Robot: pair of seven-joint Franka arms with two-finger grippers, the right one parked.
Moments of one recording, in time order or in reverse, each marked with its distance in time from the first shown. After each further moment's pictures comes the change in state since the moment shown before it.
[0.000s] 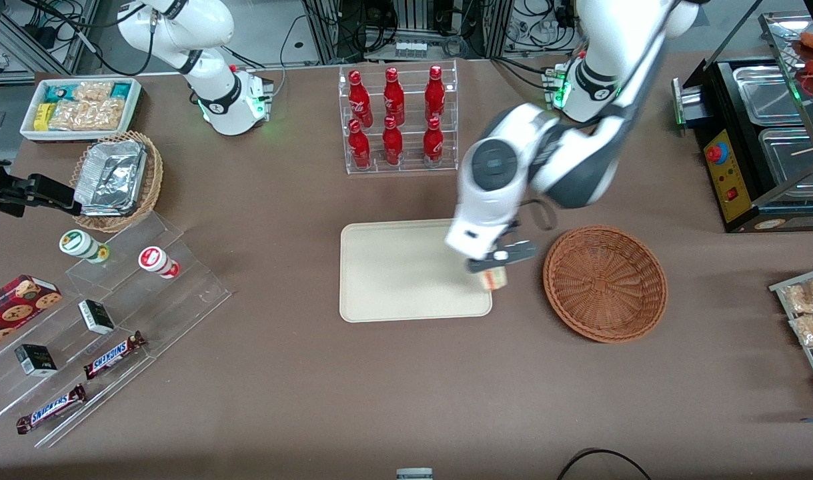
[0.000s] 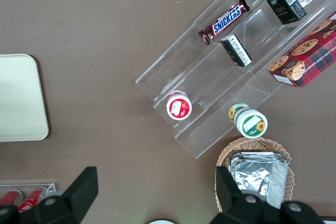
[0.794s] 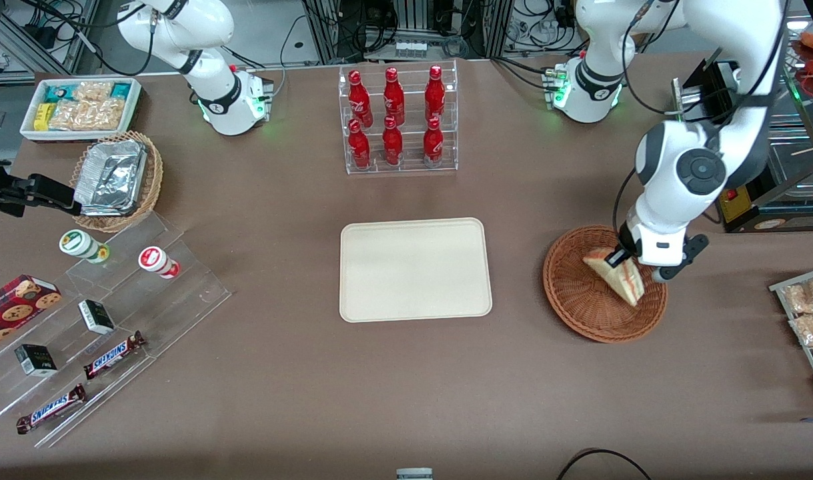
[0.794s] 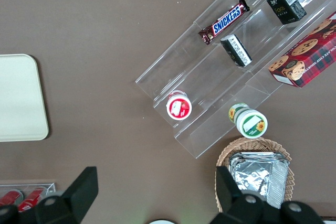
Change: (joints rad) arm 0.410 -0.437 0.170 -0.649 -0.065 0.327 0.123
